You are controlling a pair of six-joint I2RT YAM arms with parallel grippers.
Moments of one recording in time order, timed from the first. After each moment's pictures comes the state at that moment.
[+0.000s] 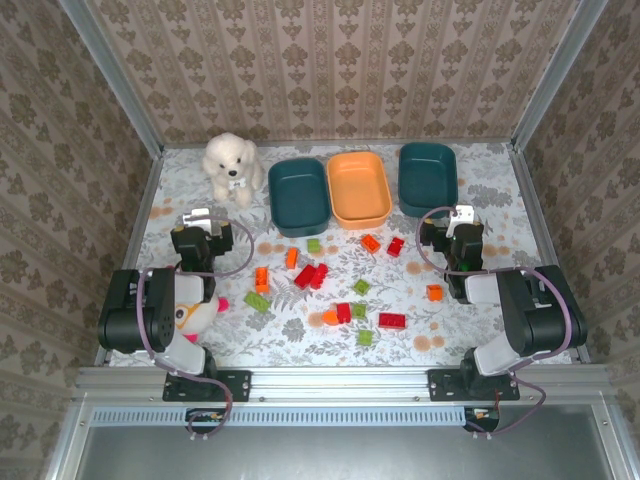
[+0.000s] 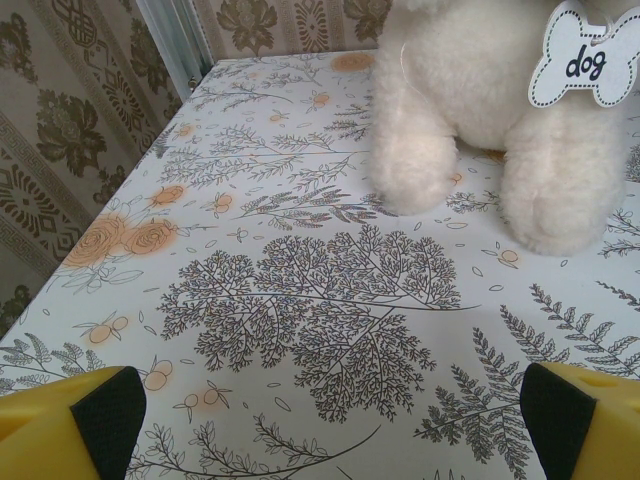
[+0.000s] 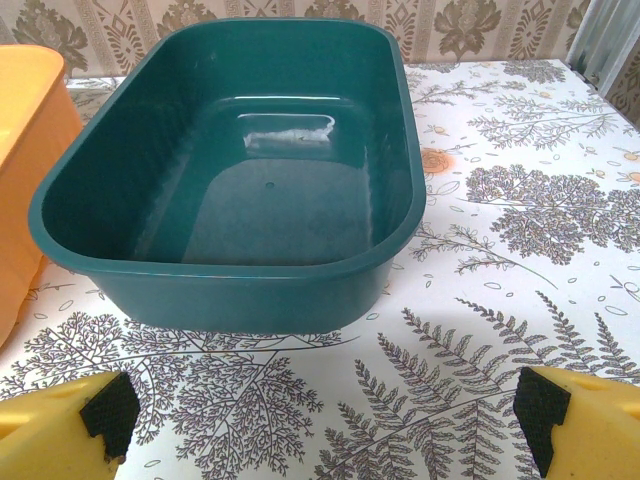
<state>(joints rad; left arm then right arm) -0.04 1.54 0.39 0.80 -0.19 0.06 0.04 1.53 0.38 0.79 0.18 0.05</state>
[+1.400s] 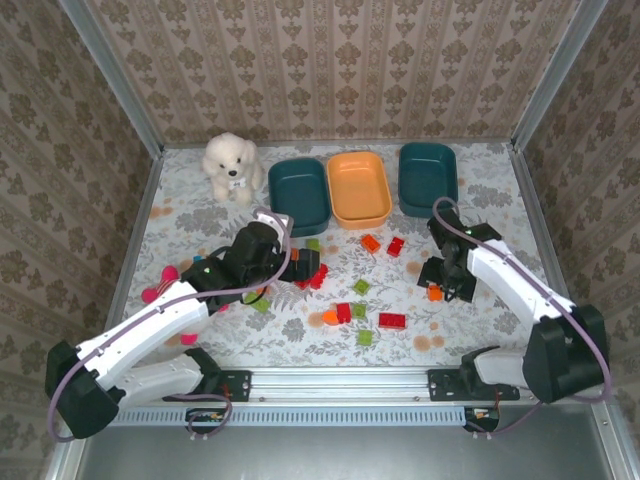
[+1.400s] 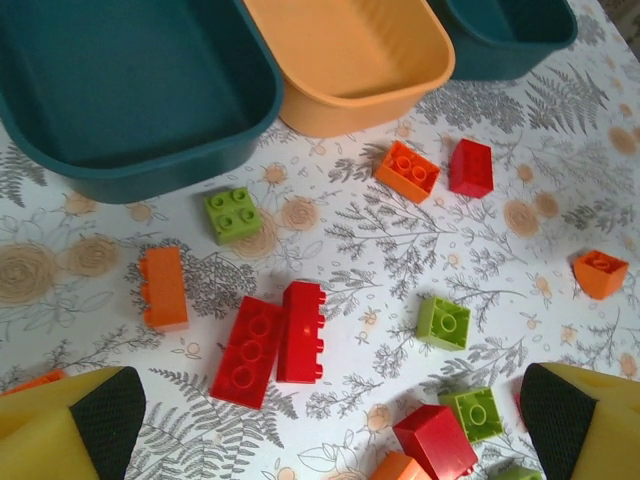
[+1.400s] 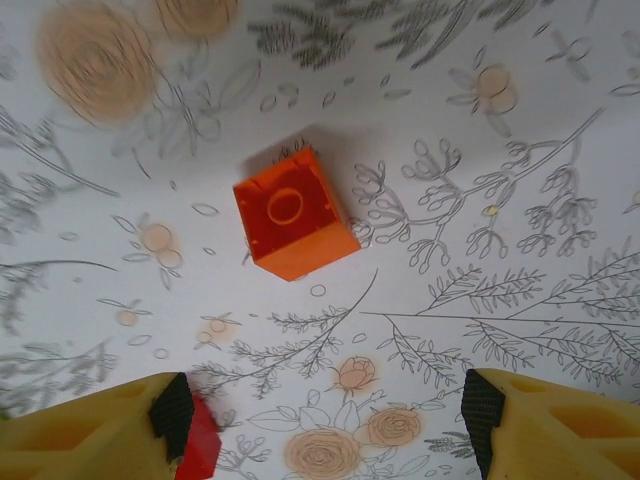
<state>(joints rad) -0.83 1.03 0.84 -0.49 -0.07 -0.48 0.25 1.31 0.90 -1.11 0.05 0.67</state>
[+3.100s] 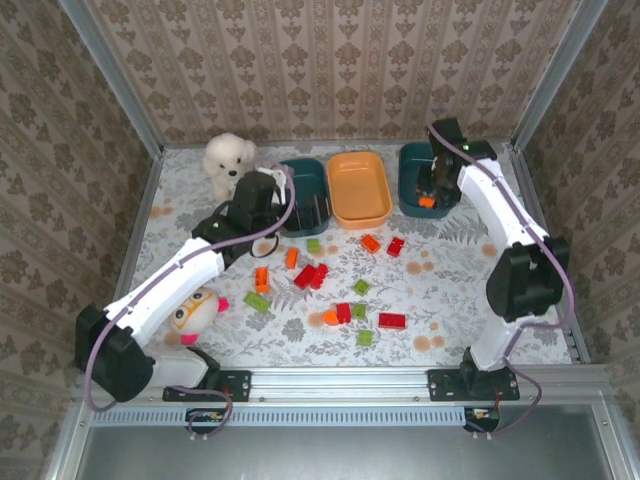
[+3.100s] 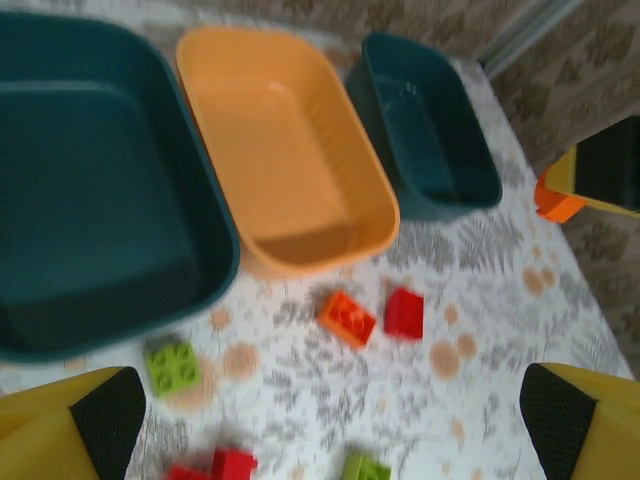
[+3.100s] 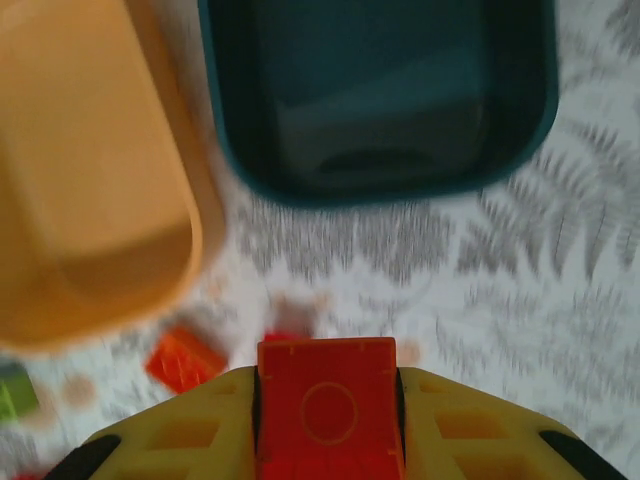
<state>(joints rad) -0.62 1.33 1.15 -0.36 0.13 -0.54 0.12 1.84 1.76 -1.06 0.07 0.44</state>
